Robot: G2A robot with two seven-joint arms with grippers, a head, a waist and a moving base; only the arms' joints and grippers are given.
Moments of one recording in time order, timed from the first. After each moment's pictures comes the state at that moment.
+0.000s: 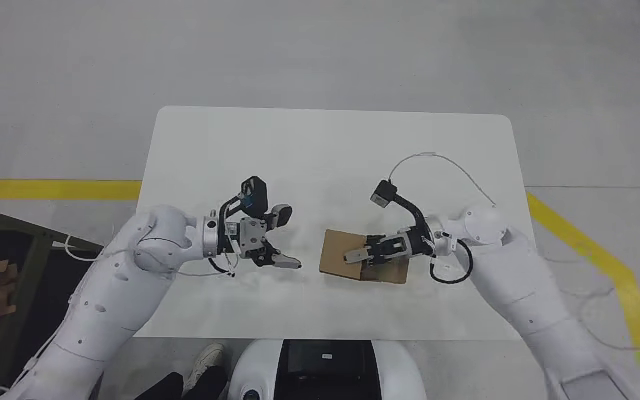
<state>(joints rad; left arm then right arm) 1.03 -0.91 -1.11 -1.58 0.46 -0.97 -0.65 -0.79 -1.11 0.91 -1.24 0.50 -0.35 1.42</state>
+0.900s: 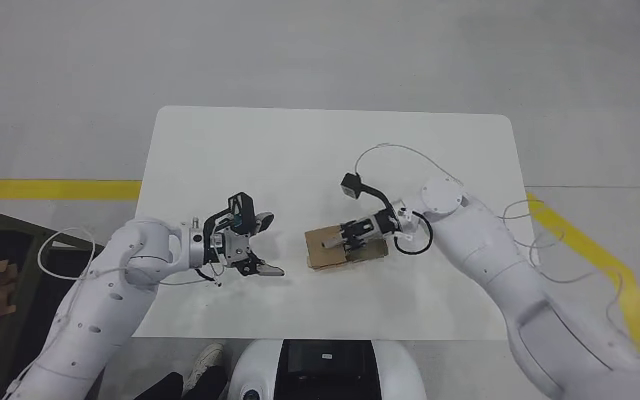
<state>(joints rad) 1.14 -0.88 -1.20 -1.61 0.74 -1.01 -0.50 -0.49 -1.30 0.57 -0.74 0.59 -0.39 1.43</state>
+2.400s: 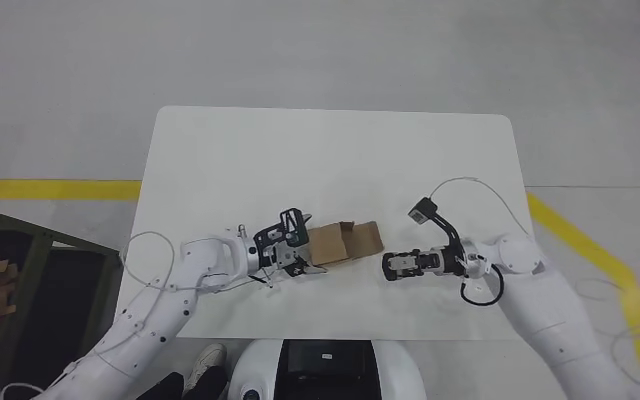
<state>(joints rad) 1.04 -0.99 -0.92 -1.54 1.22 -0.71 -0.13 -1.02 -1.00 1.08 -1.31 0.57 -0.41 1.41</state>
